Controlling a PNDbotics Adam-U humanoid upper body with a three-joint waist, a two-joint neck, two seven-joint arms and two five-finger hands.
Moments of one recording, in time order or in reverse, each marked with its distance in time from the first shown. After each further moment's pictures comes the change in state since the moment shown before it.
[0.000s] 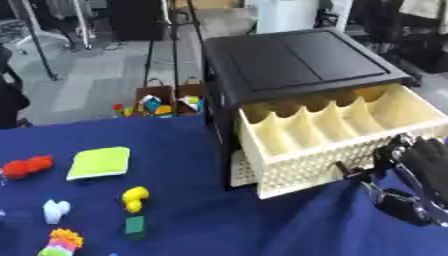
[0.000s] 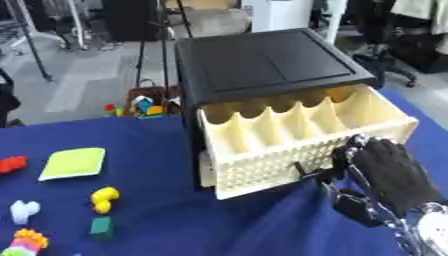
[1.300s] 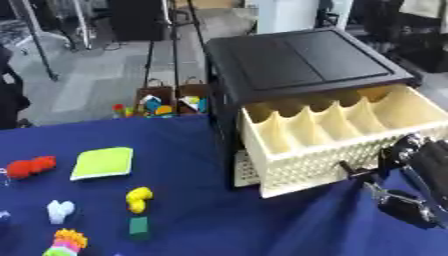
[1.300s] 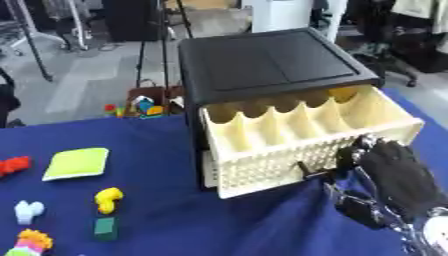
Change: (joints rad) left arm 0.000 0.000 0.000 0.000 0.000 0.000 0.000; right arm 0.020 -0.010 -0.002 0.006 -0.028 -0.040 -0.105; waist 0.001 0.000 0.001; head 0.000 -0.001
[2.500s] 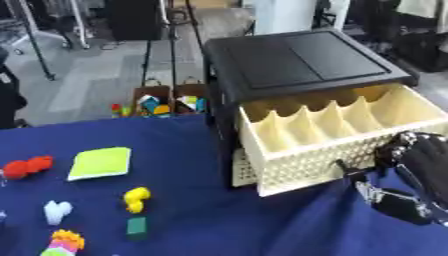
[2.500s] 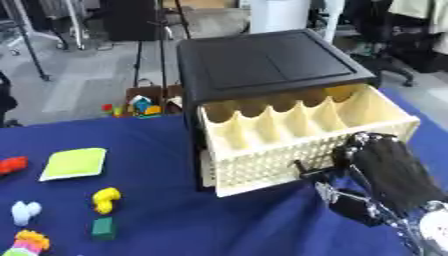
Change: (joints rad) left arm 0.000 0.000 -0.005 0.000 0.000 0.002 0.001; right arm -0.022 0.000 -0.014 -0.006 0.087 -0.024 0.144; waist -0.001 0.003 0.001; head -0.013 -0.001
